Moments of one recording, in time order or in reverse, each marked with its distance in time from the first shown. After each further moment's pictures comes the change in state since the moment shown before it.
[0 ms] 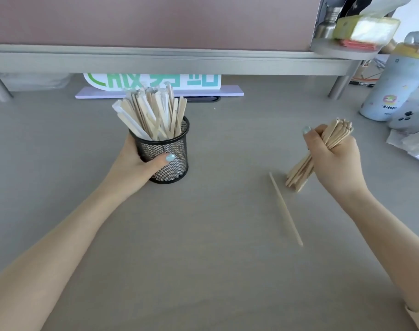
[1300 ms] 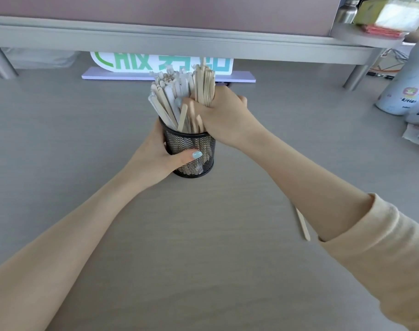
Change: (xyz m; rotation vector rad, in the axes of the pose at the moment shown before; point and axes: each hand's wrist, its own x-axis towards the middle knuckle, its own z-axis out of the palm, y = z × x) left_hand -0.009 0.012 0.014 -0.029 -0.114 0.035; right_hand 0.005 -0.104 0.127 -0.158 -0.546 -0.194
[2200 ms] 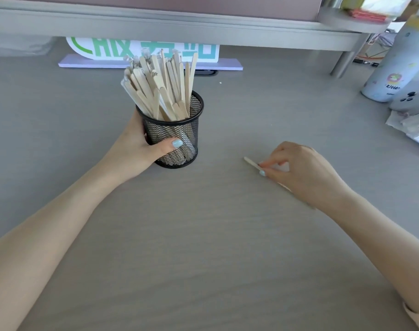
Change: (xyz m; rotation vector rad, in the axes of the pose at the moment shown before) left_hand -0.002 0.003 0.000 0.040 -0.024 0.032; right_hand -0.109 0.108 -0.058 -0.362 -0.085 0.188
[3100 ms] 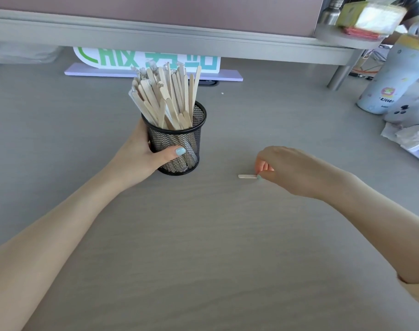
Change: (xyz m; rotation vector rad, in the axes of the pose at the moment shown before) left_hand 0.003 -0.007 -0.001 -0.019 -0.011 -0.001; right_hand 0.019 -0.018 -0.019 -0.267 -0.276 -0.169
